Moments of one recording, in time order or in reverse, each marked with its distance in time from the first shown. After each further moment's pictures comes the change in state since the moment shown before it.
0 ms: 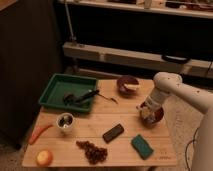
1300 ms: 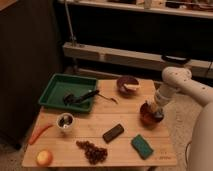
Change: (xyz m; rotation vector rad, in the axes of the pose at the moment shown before) arm -0.007 -0.053 -0.024 0.078 -0.006 0.080
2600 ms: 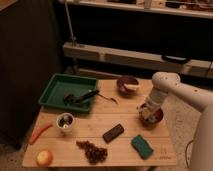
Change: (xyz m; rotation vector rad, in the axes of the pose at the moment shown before) arm 0.015 0.051 0.020 -0.051 0.046 -0.107
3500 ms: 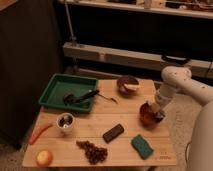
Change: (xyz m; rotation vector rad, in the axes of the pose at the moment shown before) arm -0.001 -0.053 -0.028 0.065 -0.016 0.089
